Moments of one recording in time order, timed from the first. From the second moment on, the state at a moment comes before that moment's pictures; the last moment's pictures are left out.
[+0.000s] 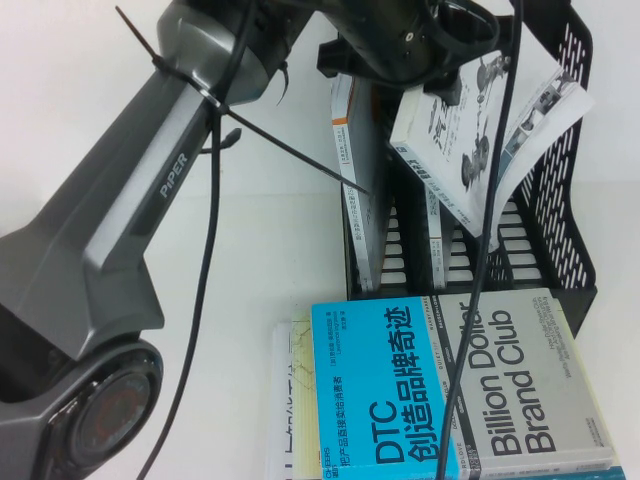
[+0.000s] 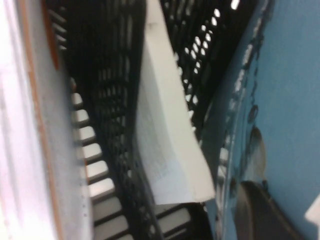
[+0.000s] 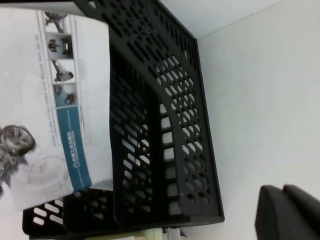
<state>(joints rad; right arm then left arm) -0.49 1.50 -1.17 0.89 0.98 -0.58 -0.66 2.18 -2.65 -0.10 1.30 -0.44</state>
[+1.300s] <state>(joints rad) -0.34 1.50 -1.17 0.89 0.96 -0.58 -0.67 2.22 -2.64 -0.17 1.30 -0.67</state>
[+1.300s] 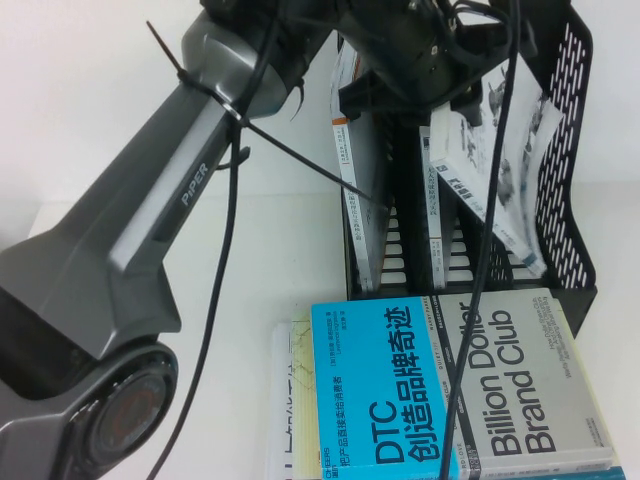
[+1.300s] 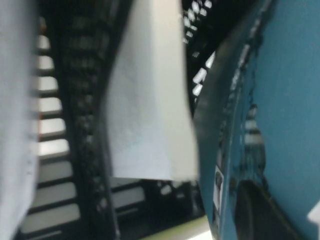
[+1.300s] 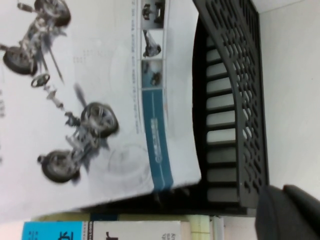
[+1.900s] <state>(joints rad) -0.33 1.50 -1.17 0.93 1.02 -0.62 -0.67 2.32 -2.65 -0.15 1.21 -0.76</state>
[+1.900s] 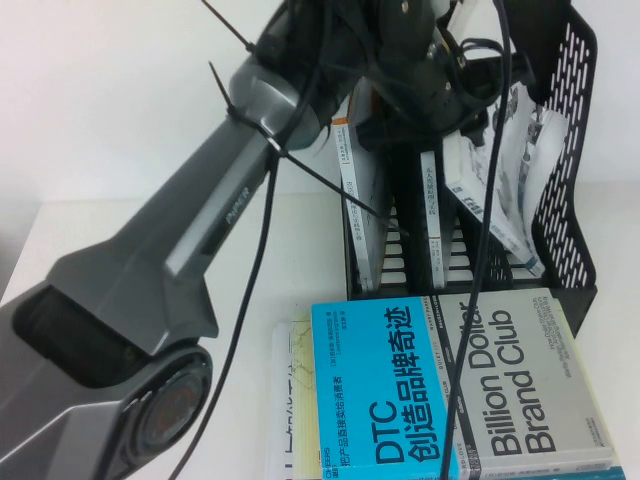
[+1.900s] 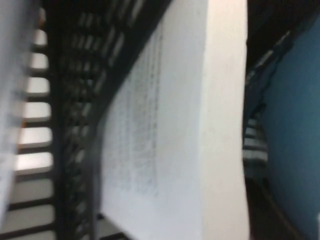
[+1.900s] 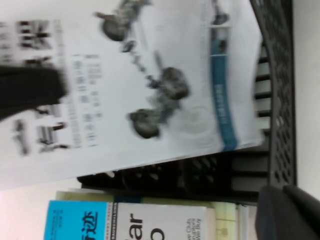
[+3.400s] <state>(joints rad) -0.32 1.05 -1.17 0.97 1.16 -0.82 -0.42 2.01 -2.80 -0.14 1.30 -0.16</state>
